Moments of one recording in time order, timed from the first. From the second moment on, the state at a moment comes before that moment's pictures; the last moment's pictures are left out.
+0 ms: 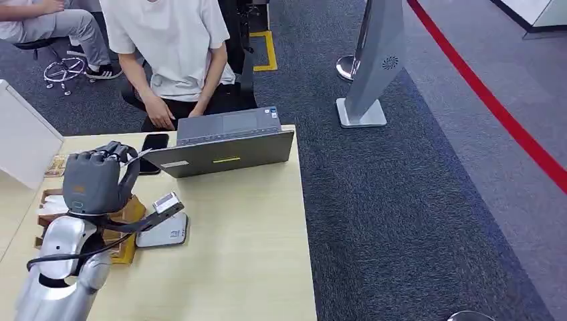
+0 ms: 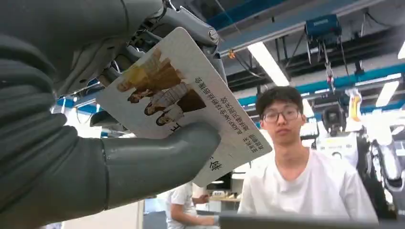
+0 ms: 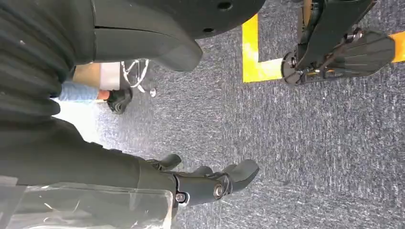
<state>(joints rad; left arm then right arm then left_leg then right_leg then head) -0.33 0.20 -0.43 -1.48 -1.29 0.31 -0.03 -0.10 0.16 -1.16 -0.19 1.25 -0.20 0.04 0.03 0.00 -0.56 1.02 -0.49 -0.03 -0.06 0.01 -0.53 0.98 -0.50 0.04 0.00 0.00</state>
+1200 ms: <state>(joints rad) -0.20 0.27 -0.47 -1.39 -1.26 0.08 -0.01 -0.10 0.15 -1.18 -0.19 1.24 -0.21 0.03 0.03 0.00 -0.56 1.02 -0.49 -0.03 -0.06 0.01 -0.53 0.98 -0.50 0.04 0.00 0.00</state>
